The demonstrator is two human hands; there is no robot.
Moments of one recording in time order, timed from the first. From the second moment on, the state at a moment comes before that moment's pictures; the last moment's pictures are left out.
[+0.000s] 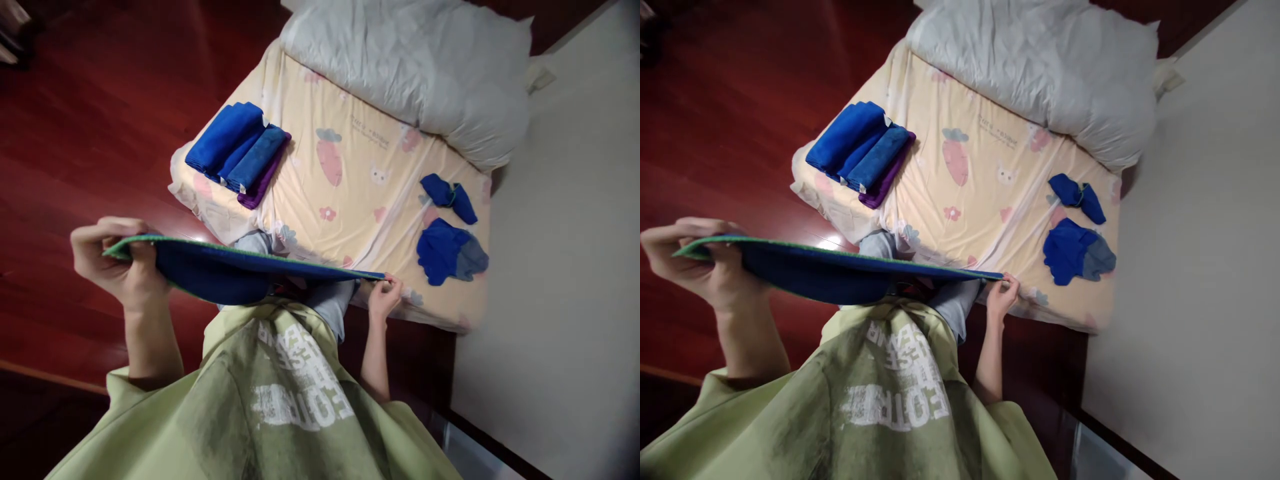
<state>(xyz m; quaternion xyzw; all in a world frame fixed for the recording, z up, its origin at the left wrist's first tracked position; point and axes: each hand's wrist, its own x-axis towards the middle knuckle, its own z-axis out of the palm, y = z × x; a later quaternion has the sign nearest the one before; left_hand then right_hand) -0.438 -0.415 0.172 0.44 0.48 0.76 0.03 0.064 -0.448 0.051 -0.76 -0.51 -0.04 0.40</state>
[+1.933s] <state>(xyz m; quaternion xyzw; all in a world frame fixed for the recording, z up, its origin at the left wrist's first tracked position) -0.349 -0.201 0.290 0.72 0.51 0.40 0.24 0.268 -0.424 0.303 -0.75 -0.53 0.00 0.40</state>
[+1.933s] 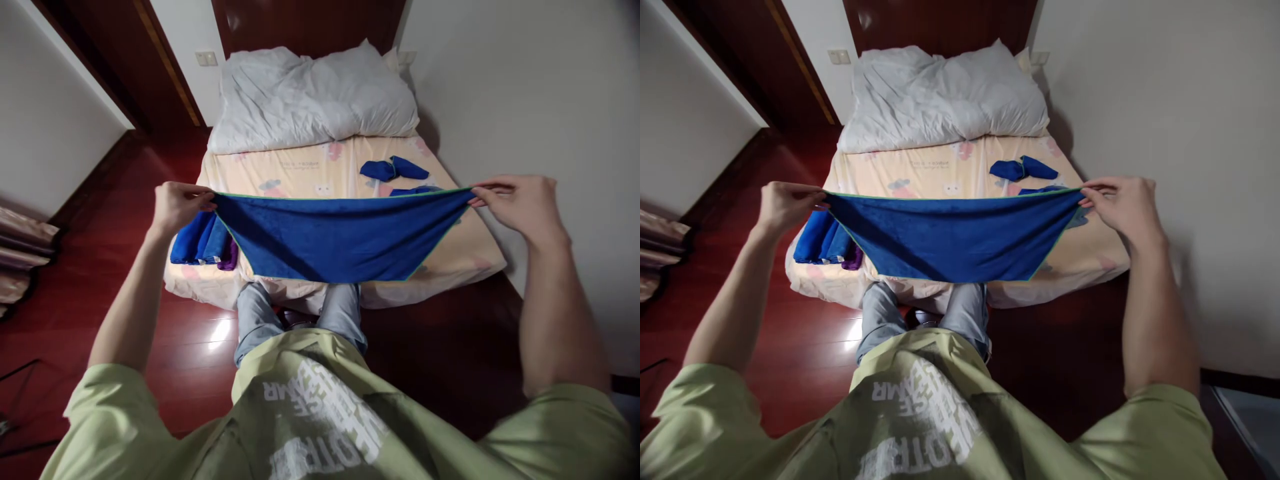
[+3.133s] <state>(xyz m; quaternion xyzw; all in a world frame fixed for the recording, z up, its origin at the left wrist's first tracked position) -0.381 -0.249 -0.020 0.80 0.51 0.25 0.16 0.205 -0.379 -0.064 -0.71 -0.03 0.15 0.69</state>
